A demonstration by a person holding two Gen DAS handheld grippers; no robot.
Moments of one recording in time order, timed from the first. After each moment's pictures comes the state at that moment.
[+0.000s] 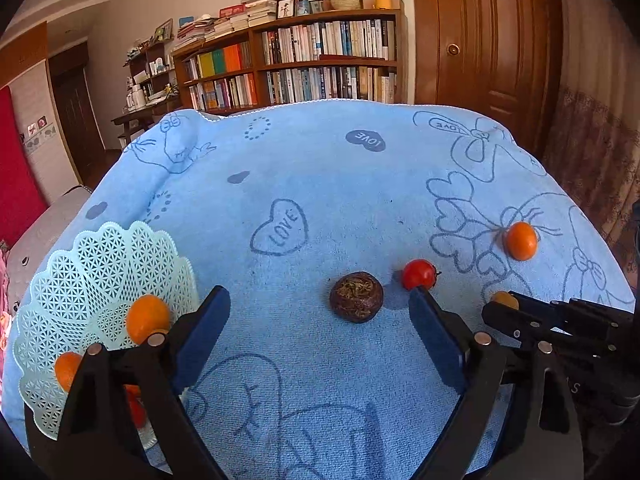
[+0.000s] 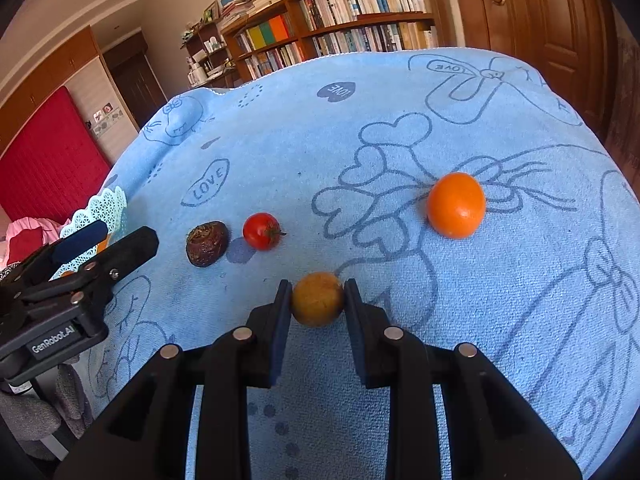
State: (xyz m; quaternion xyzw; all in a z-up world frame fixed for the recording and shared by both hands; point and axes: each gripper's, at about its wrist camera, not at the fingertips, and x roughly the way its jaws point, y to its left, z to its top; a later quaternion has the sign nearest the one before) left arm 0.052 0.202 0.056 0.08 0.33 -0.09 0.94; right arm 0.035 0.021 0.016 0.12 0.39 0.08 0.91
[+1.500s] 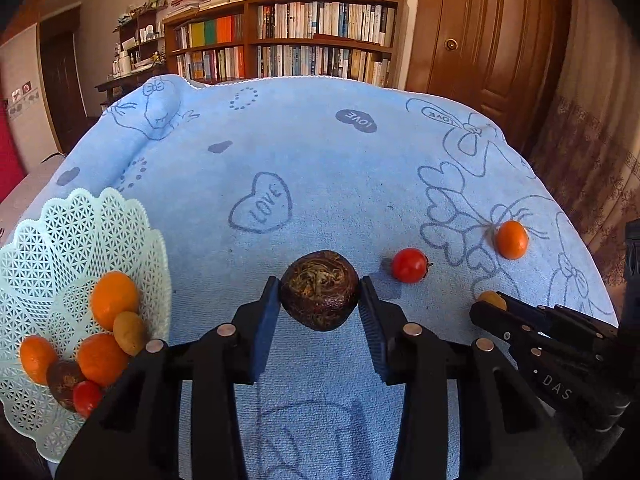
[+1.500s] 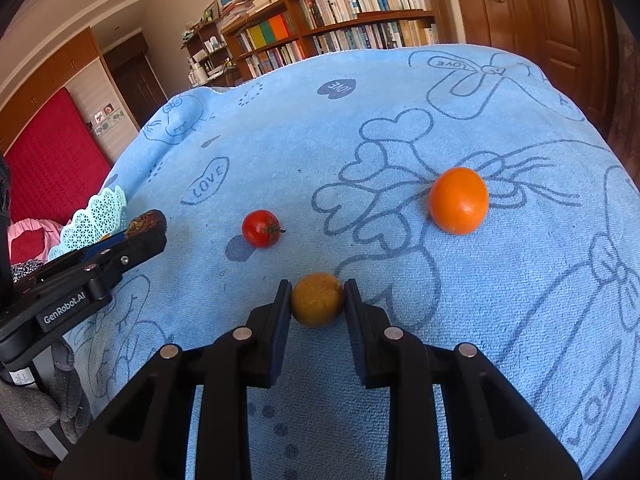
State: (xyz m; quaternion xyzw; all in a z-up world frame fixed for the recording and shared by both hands) left arm 0.062 0.214 0.048 0.03 0.37 -0.11 0.92; right arm 0.038 0.021 0.012 0.13 0.39 0.08 0.91
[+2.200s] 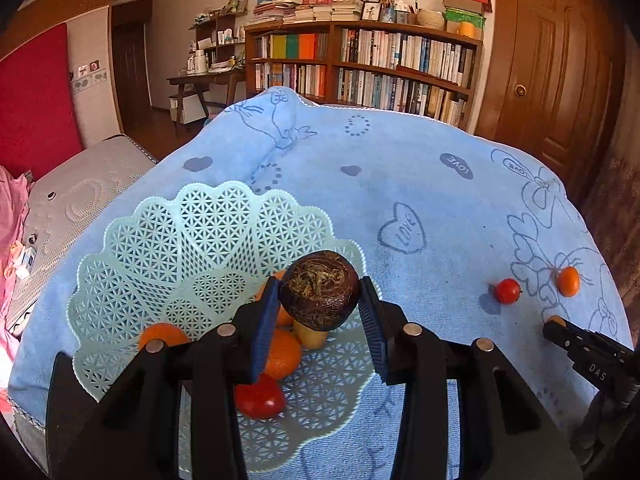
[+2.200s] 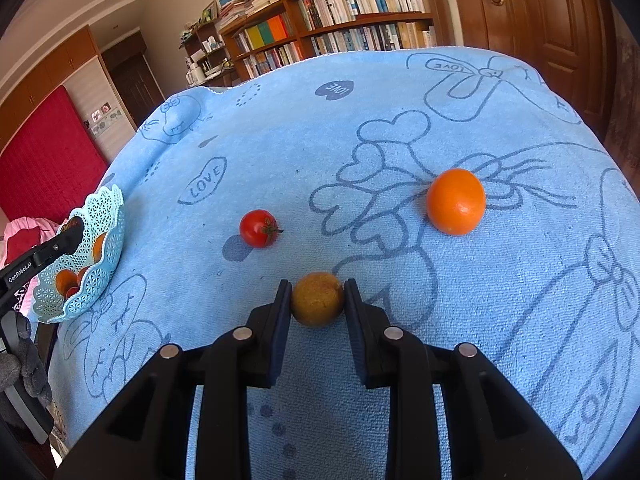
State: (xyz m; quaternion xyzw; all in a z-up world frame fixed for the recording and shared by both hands) left arm 0.046 0.321 0.070 -0.02 0.33 0.00 0.94; right arm 0.038 0.019 0.013 0.12 0.39 0.07 0.91
